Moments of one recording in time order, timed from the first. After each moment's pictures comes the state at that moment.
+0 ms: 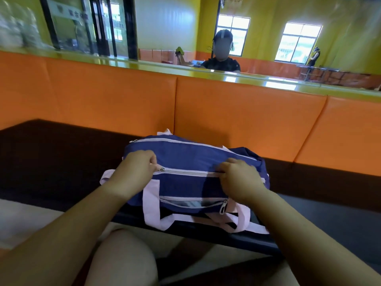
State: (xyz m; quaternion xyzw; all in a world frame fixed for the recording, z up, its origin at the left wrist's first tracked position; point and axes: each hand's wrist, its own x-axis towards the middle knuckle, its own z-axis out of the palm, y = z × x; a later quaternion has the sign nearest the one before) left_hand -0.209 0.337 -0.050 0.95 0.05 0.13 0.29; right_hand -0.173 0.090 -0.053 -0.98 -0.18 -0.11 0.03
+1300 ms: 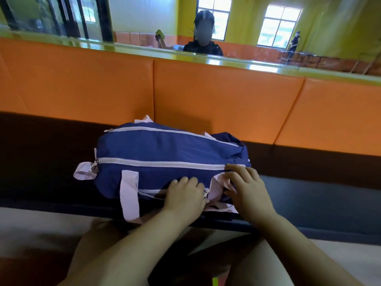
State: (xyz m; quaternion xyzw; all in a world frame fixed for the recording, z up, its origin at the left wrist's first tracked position) left_hand -0.220 0.191 -0.125 0.98 -0.15 0.11 0.03; right_hand -0.198 0.006 -0.136 -0.93 -0.21 -0.27 0.09
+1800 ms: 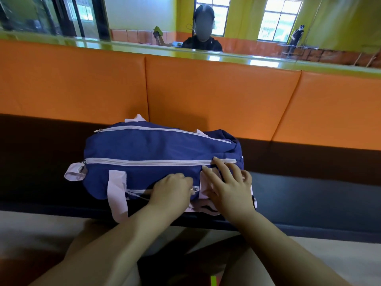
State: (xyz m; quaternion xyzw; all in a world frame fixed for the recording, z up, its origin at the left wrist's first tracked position) left_hand -0.214 0.198 -0.110 0.98 -0.12 0.10 0.12; right_hand -0.190 0.027 -0.150 -0.94 -0.18 -0.30 0.01
